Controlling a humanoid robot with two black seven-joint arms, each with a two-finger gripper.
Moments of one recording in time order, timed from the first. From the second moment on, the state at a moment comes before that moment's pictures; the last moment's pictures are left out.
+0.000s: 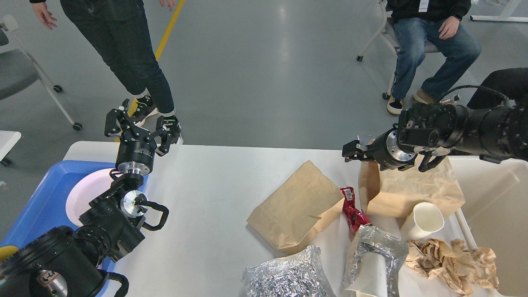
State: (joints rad) left arm -0.86 -0.05 -0.72 0.02 -0.12 -0.58 -0.67; right arm 1.60 -0.16 -1.21 0.94 0.02 0.29 0.01
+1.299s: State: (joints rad) left arm -0.86 -0.05 -0.72 0.02 -0.12 -0.58 -0.67; right arm 1.53 -0.07 -1.25 0.90 -0.09 0.23 -0.12
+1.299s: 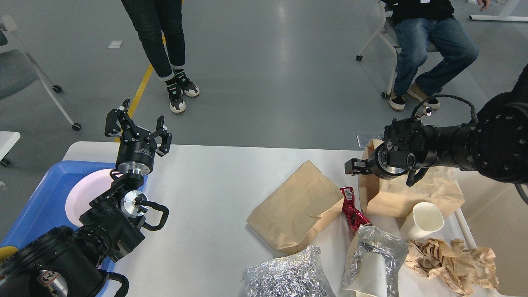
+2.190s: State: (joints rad) left arm -0.86 -0.05 -0.72 0.02 -0.12 -0.58 -0.67; right arm 1.36 -0.08 -1.27 0.71 -0.09 0.19 -0.12
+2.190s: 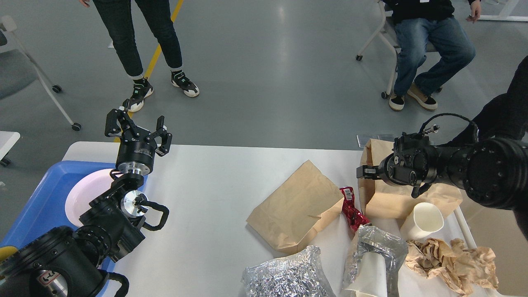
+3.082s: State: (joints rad) left arm -0.86 -0.05 -0.72 0.02 -0.12 -0.58 -0.67; right arm 1.36 -0.10 -1.27 0.72 -0.08 0.18 -0.12
